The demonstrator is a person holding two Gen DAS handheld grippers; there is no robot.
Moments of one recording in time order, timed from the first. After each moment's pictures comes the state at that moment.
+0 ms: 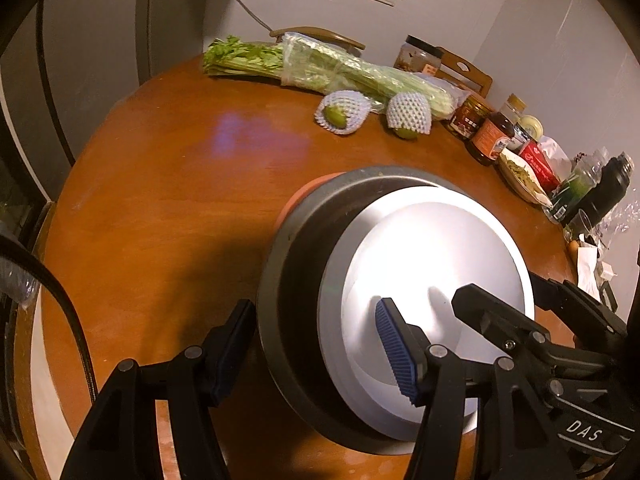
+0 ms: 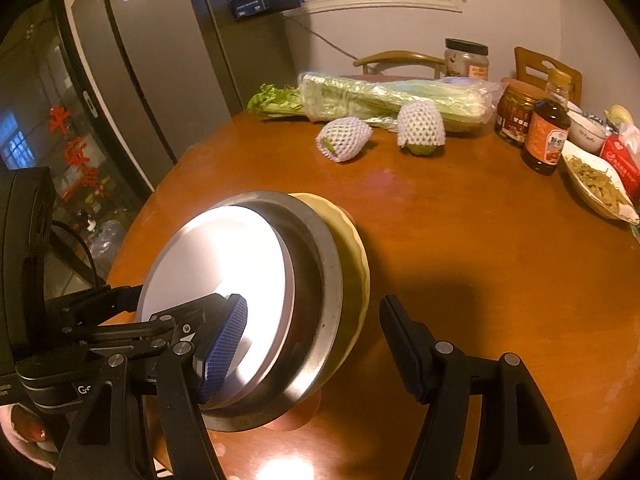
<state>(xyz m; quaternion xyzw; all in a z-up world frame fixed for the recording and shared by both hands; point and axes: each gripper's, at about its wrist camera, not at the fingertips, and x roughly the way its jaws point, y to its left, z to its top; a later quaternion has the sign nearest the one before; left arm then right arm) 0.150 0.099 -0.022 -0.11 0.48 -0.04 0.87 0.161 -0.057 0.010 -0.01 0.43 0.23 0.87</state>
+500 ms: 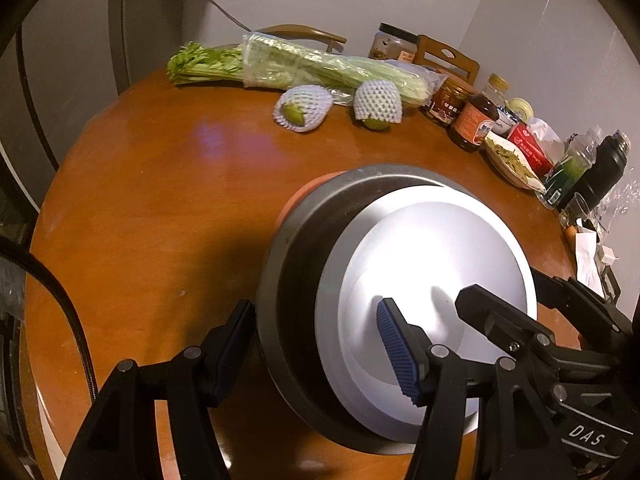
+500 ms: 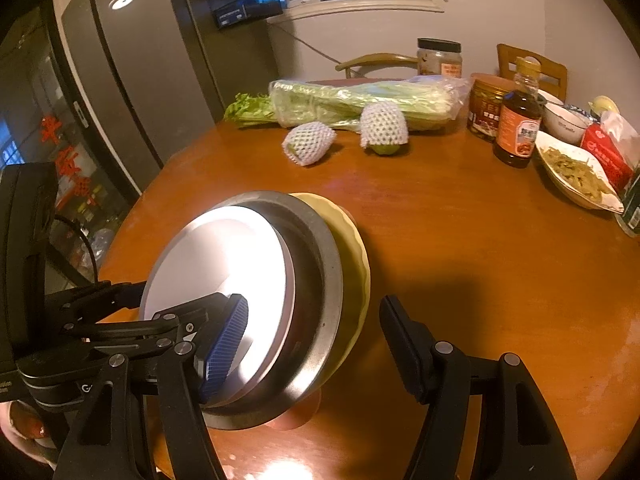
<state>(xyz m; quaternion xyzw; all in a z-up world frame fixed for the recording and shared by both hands) 0.163 0.057 -0.019 -0.09 0.48 -0.05 0.87 0.163 -0.095 0.011 0.00 0.43 0.21 0.88</state>
